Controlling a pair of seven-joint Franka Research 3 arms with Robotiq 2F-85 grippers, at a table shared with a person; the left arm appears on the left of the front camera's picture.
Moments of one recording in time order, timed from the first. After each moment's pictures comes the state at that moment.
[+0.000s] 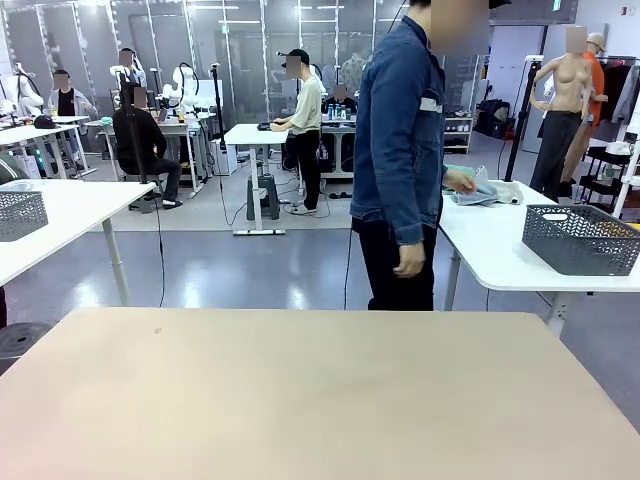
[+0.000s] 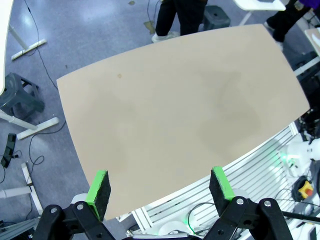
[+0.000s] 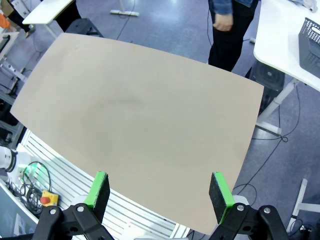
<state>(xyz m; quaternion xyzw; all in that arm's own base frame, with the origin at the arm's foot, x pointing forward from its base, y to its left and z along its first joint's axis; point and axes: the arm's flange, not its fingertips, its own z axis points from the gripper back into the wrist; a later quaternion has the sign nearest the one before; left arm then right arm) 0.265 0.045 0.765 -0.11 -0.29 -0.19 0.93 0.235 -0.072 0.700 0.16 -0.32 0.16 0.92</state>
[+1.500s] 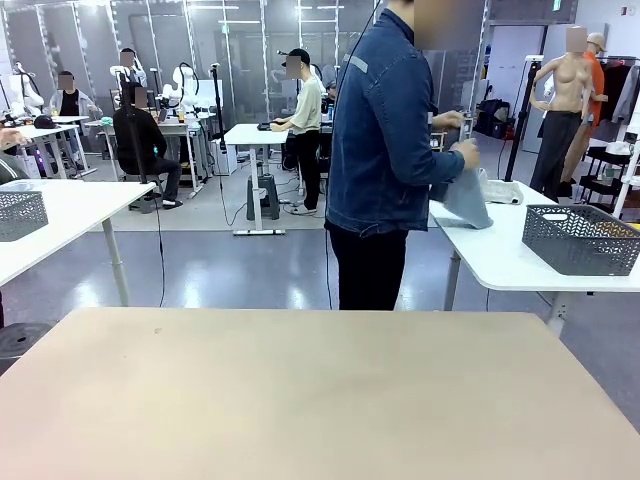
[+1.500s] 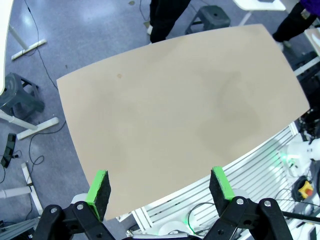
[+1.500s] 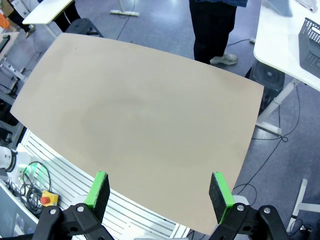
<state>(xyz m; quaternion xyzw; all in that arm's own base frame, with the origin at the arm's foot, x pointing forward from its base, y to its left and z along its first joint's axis) 0.265 0.045 0.765 -0.11 -0.29 -0.19 0.93 0.235 -0.072 0.700 0.16 -0.32 0.16 0.92</state>
